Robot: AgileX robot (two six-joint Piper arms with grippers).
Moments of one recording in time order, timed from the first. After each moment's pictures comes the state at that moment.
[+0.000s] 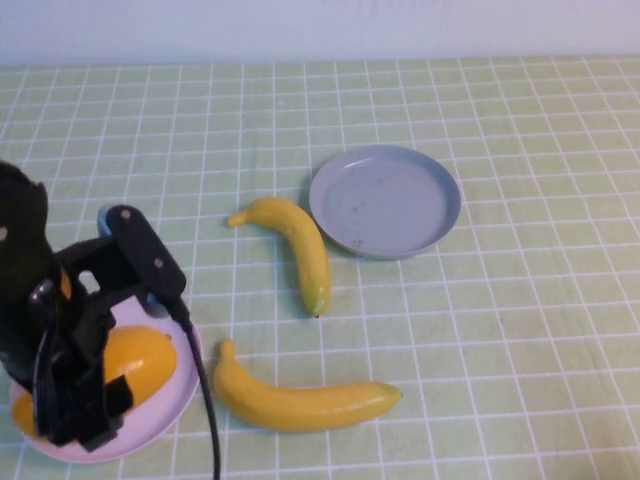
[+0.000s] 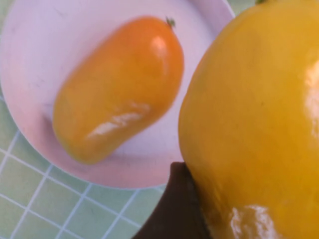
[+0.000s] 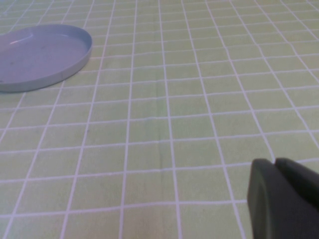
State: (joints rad) right arm 0.07 -0.01 0.03 0.01 0.37 0.08; left arm -0.50 1.30 -1.03 0.11 1.23 0.48
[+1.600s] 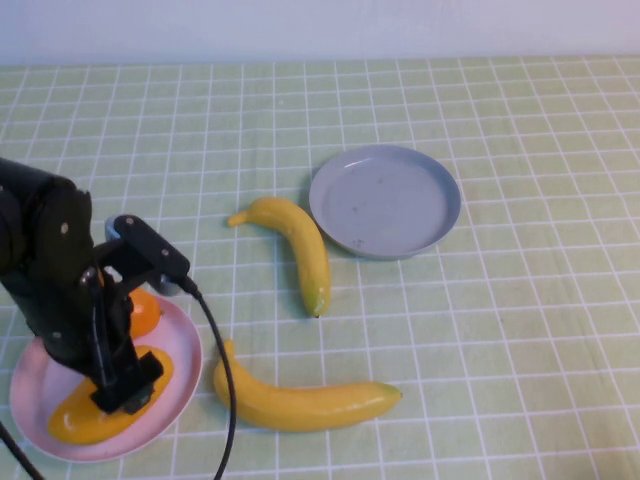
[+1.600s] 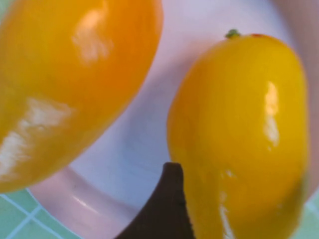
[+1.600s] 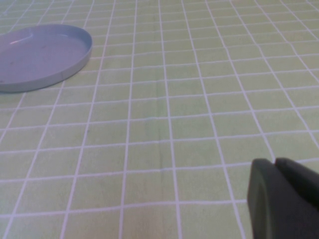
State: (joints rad) right arm 0.07 -0.01 0.03 0.01 0.37 0.08; left arm -0.37 1.52 -0.98 0.09 1.01 0.42
